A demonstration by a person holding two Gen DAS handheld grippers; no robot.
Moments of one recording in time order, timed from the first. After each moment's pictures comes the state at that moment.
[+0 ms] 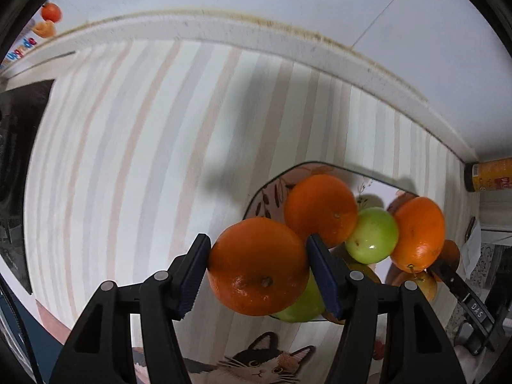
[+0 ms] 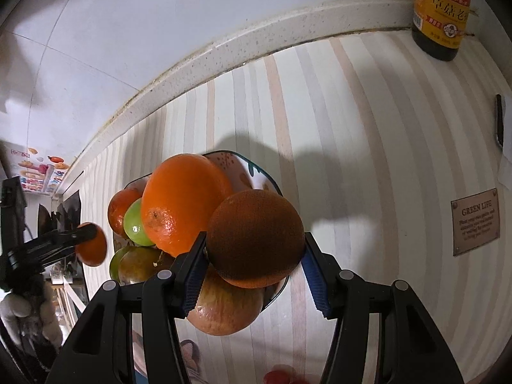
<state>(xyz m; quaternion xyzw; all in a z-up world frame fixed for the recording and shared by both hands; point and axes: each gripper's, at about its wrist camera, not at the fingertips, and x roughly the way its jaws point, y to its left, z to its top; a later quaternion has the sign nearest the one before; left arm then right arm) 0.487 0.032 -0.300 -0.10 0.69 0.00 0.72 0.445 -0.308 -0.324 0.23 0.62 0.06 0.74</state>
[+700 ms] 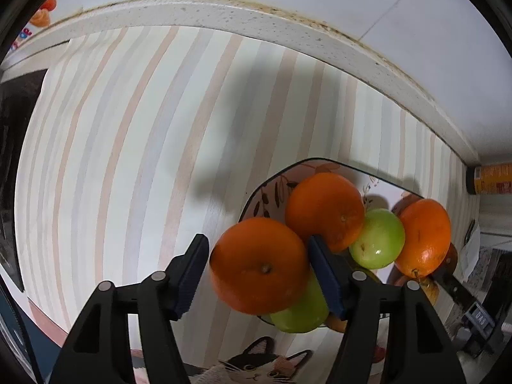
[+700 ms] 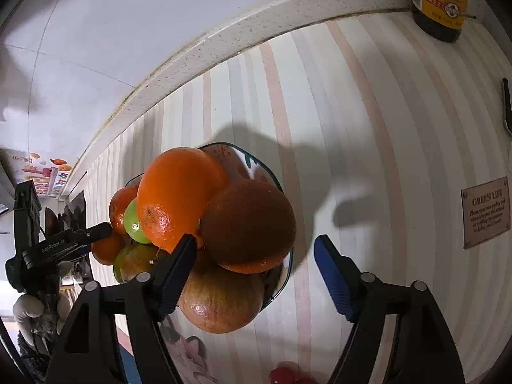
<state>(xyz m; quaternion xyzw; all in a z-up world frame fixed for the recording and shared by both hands) 0.488 0.032 -0.309 -0.11 0.70 0.00 0.71 0.446 -0.307 -0.336 0.25 0.64 0.07 0.73</state>
